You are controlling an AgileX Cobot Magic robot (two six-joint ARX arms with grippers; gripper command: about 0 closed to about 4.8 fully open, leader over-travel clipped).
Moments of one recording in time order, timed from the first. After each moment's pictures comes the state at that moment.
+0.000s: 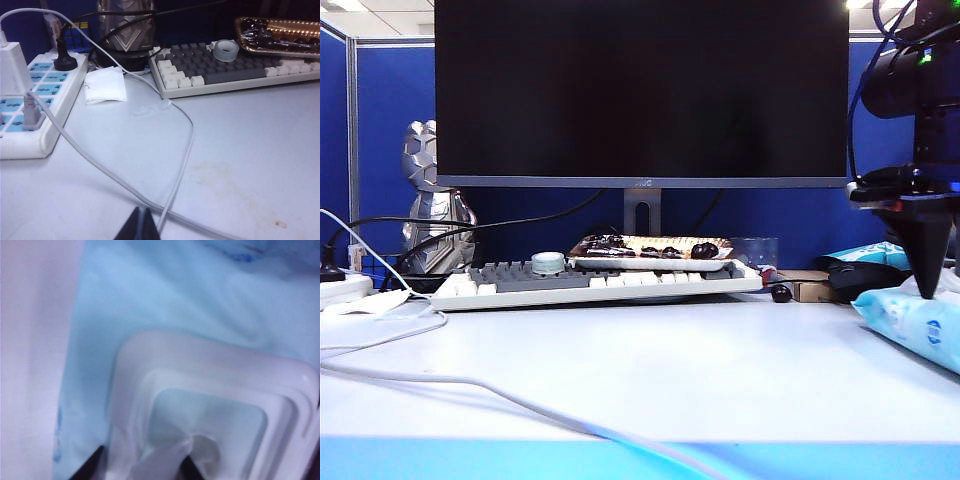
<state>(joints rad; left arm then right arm) -0.08 0.00 0.01 -0.16 -0.01 0.00 0.12 1.72 1.28 -0.94 0.08 0.00</state>
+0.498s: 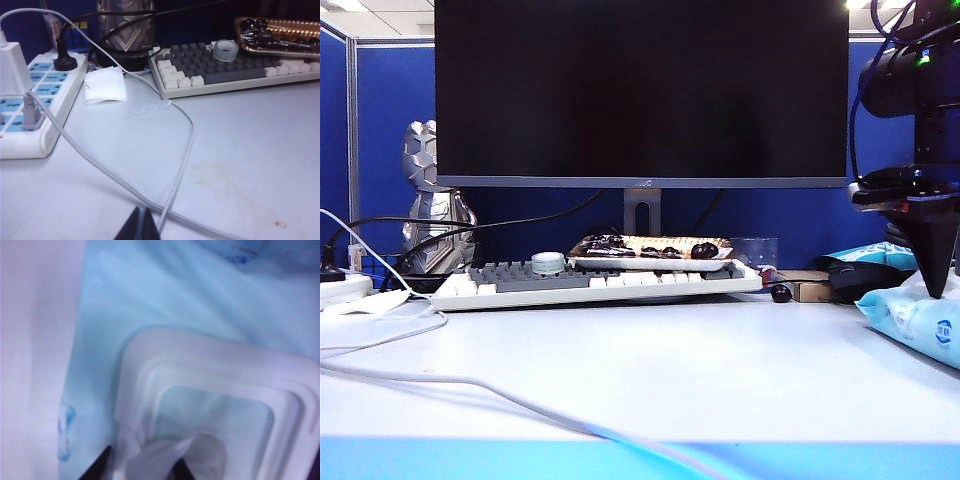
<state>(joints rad) -0.08 0.00 0.01 -0.16 -0.01 0.00 0.13 1.72 1.28 -0.94 0.10 0.00</state>
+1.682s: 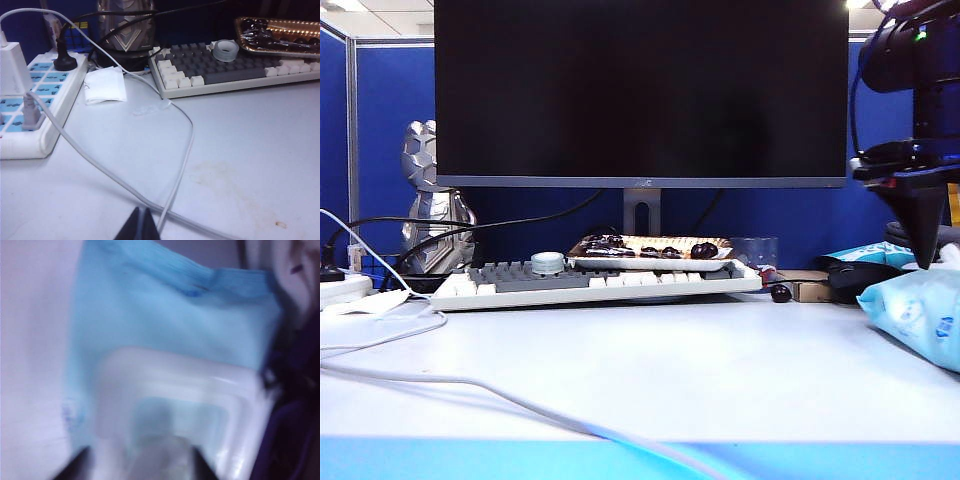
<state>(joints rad) -0.08 0.00 0.01 -0.16 -0.01 0.00 0.12 1.72 1.37 -0.99 0.14 -0.01</state>
